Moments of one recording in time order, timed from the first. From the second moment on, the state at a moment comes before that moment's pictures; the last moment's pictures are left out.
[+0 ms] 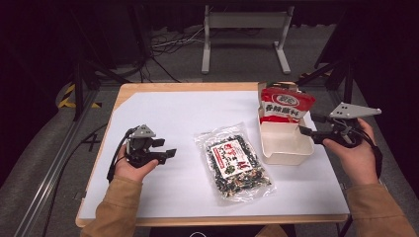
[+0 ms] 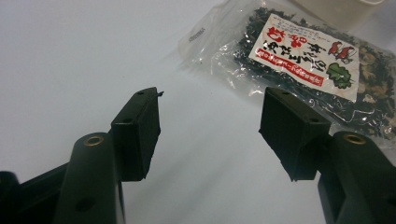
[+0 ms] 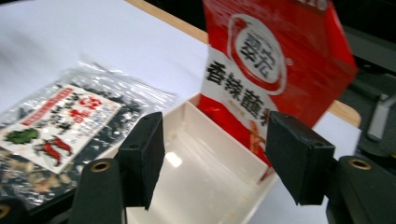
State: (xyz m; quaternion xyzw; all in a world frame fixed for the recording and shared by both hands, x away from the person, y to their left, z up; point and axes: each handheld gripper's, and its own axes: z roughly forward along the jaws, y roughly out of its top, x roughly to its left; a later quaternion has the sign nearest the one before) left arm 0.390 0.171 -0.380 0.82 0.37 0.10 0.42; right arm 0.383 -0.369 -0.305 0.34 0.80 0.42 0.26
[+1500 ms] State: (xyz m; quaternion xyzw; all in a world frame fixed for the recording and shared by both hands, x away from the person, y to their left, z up) left arm 0.438 0.110 -0.390 0.82 0.40 0.05 0.40; right arm 0.331 -0.320 -0.331 0.31 0.78 0.50 0.20
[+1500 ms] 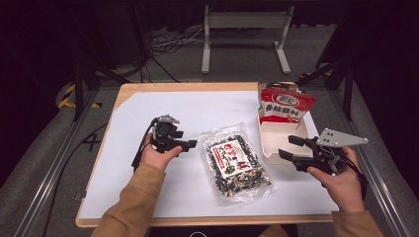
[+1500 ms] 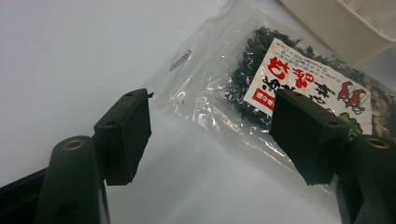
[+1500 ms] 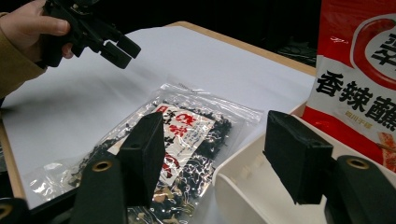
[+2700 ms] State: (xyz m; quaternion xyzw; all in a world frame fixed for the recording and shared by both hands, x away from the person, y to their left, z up) left arm 0.471 0.055 -0.432 0.84 0.41 0.00 0.36; right arm 0.333 -0.317 -0.335 0.32 0.78 0.50 0.20
